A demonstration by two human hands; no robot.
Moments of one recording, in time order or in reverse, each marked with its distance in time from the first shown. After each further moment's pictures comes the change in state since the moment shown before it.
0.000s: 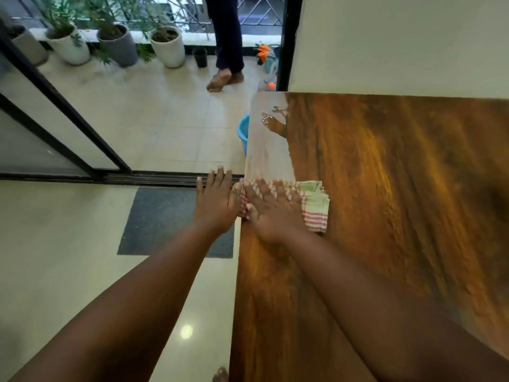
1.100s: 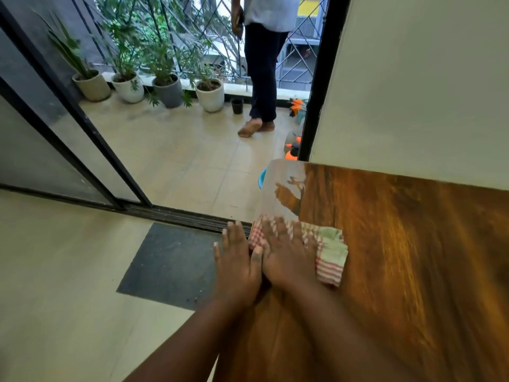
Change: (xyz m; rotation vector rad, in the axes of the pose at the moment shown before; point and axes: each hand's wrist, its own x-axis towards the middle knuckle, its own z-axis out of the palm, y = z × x) left_hand 0.044 0.050 0.032 -0.228 0.148 -0.203; right_hand 0.095 0.040 -0.034 0.067 0.072 0.011
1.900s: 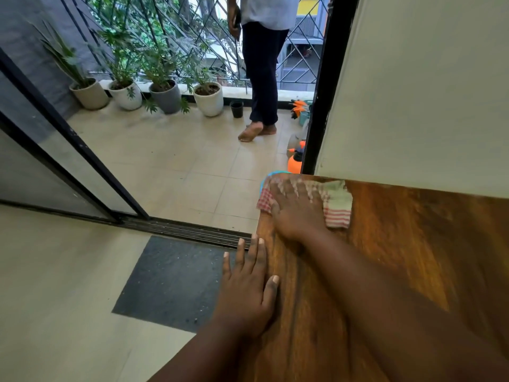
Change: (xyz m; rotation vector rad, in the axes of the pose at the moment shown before) left_hand 0.044 0.007 0.003 0.258 -0.204 0.200; right_hand 0.156 0.033 -0.034 -0.096 0.091 -0.089
